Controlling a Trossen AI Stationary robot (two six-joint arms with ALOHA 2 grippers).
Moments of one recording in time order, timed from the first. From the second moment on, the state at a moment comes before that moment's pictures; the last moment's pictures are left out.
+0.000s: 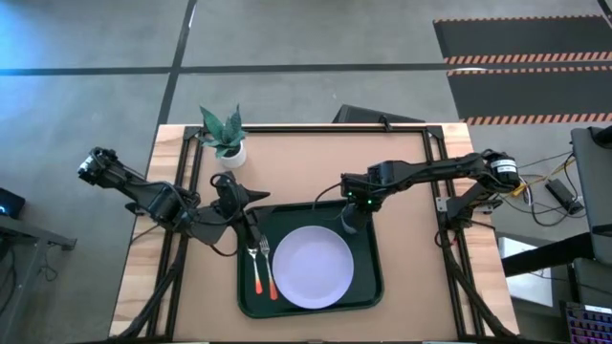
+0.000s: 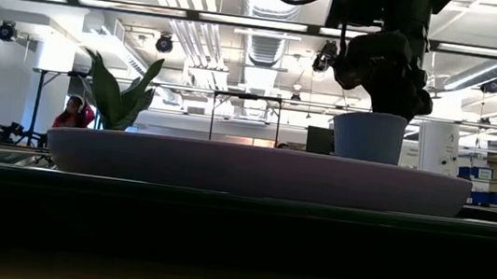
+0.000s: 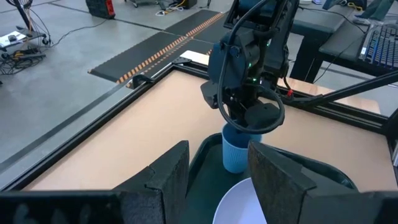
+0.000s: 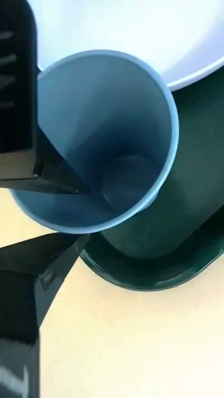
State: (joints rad) left arm -0.49 1.21 1.27 -0.61 -0.87 -0.54; right arm -0.06 1.60 1.17 -0.98 -0.11 0.63
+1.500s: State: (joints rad) left arm -0.50 1.16 1.22 -0.65 -0.84 -0.52; right arm -0.06 1.19 1.71 -1.12 0.11 0.51
